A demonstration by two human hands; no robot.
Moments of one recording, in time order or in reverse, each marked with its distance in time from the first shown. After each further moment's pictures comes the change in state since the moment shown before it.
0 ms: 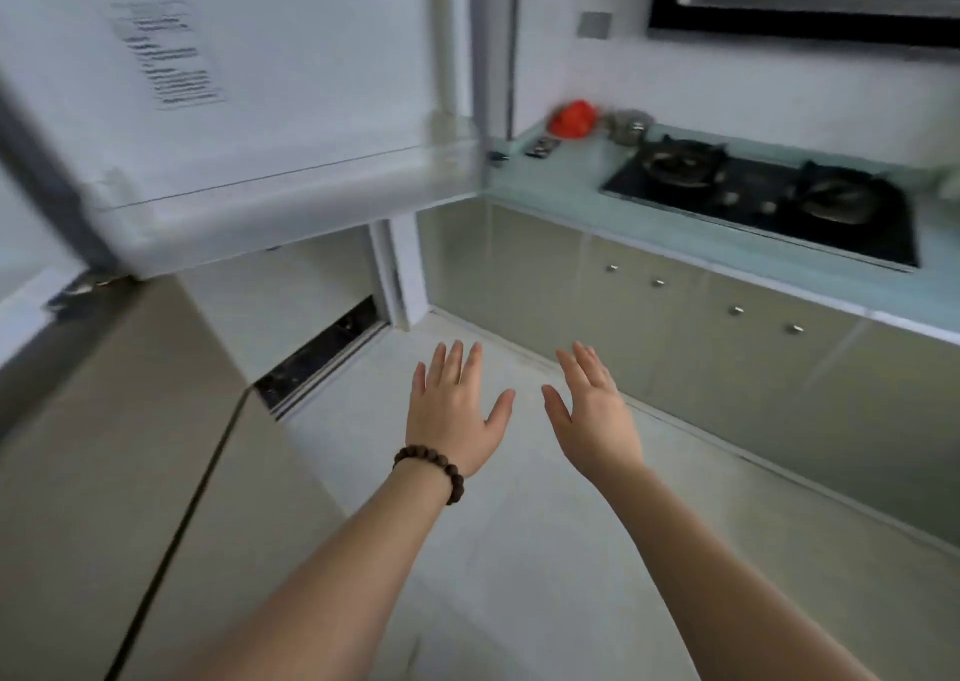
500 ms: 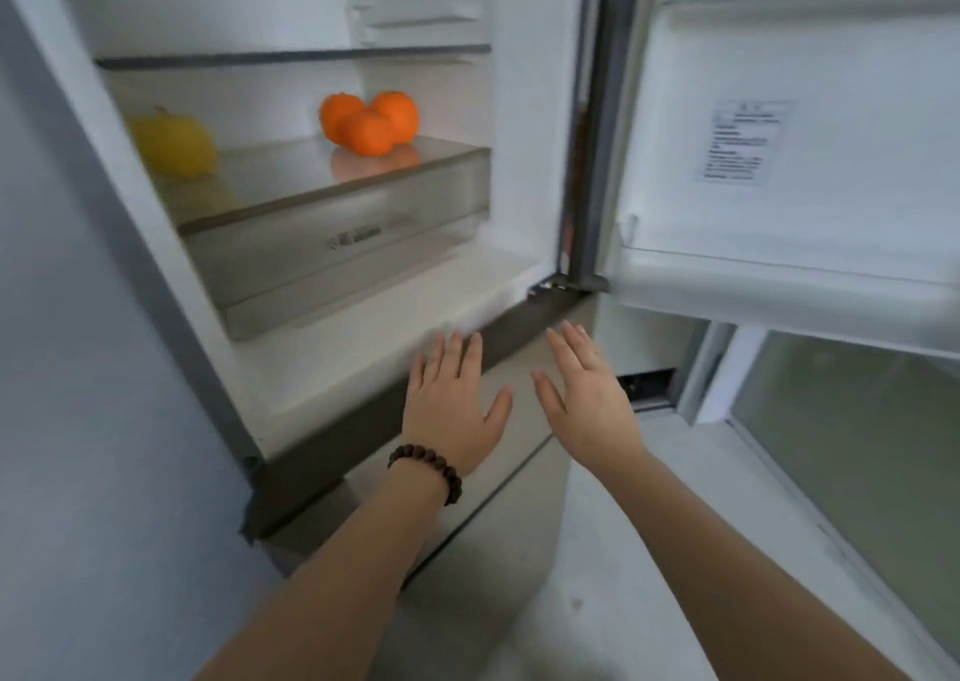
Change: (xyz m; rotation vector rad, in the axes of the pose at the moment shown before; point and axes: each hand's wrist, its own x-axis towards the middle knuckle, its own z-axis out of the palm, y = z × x) left_hand -0.145 -0.260 -0.178 0.264 0.358 -0.674; right_hand 0.006 -0.348 0.138 0.215 -0.275 -0.846
